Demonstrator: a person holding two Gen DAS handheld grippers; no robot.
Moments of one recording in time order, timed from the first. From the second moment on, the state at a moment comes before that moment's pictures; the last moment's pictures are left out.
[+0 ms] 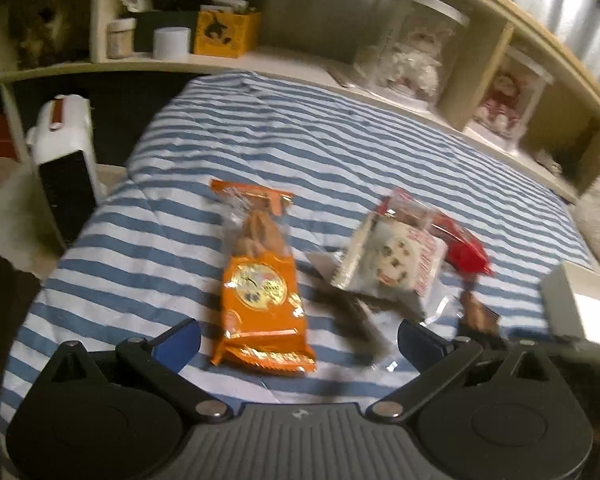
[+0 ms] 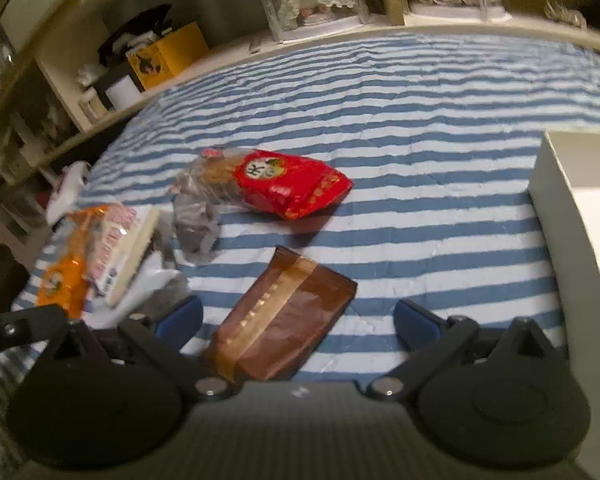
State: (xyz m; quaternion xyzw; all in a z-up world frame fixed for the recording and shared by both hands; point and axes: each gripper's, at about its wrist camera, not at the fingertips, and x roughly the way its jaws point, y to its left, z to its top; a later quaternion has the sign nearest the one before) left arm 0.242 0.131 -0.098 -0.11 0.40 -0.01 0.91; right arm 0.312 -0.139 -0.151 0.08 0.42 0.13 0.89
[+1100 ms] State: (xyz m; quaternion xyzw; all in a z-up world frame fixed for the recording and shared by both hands) left arm 0.267 0.123 -0.103 -0.04 0.42 0.07 0.90; right arm 0.296 -0.156 -0.144 0.04 0.45 0.17 0.87
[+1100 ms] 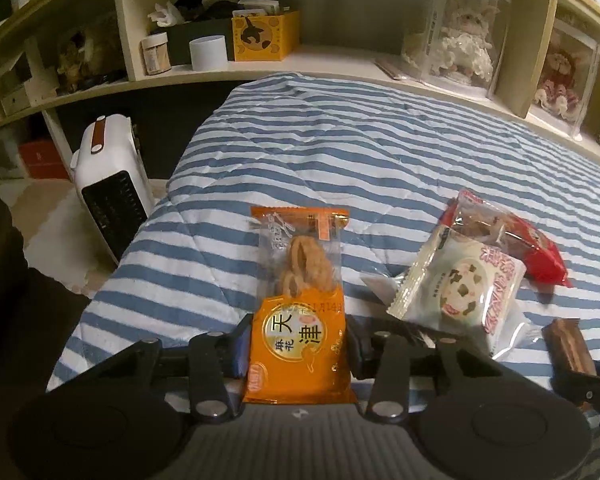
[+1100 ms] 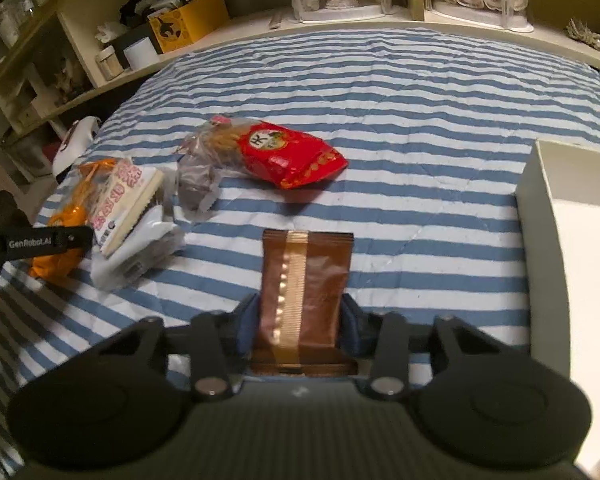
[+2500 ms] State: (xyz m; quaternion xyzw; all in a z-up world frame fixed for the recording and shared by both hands) left arm 0.218 0.109 -0.097 -0.10 0.47 0.05 0.88; right arm 0.250 -0.192 -0.106 0.06 0.44 0.21 0.87
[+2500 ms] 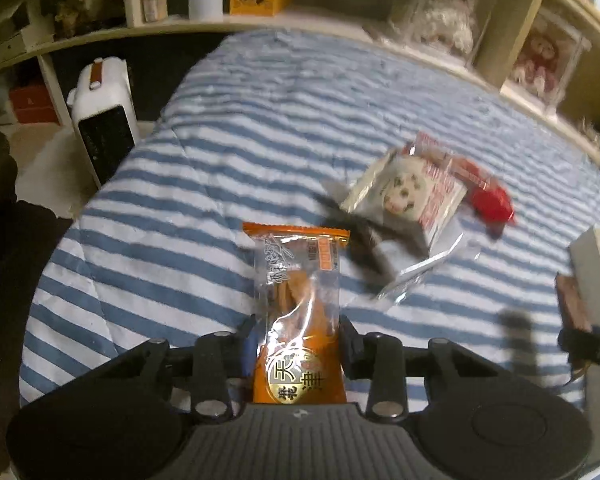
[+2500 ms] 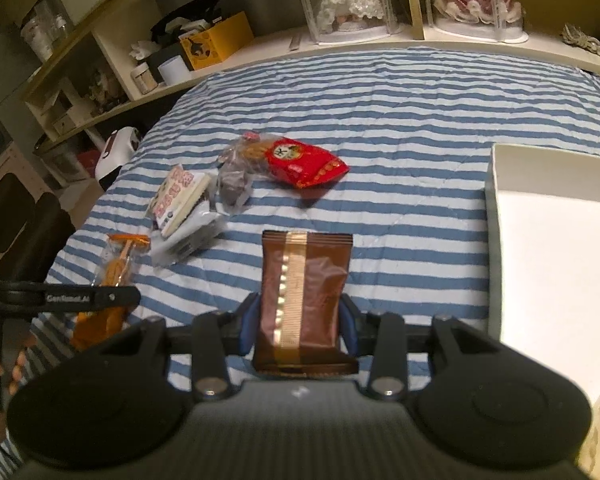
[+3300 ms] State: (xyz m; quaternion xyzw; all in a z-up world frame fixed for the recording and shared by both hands) left arm 0.189 -0.009 -0.010 -0.13 0.36 -0.07 0.92; right arm 0.225 -0.270 -0.043 0.05 0.39 0.19 0.90
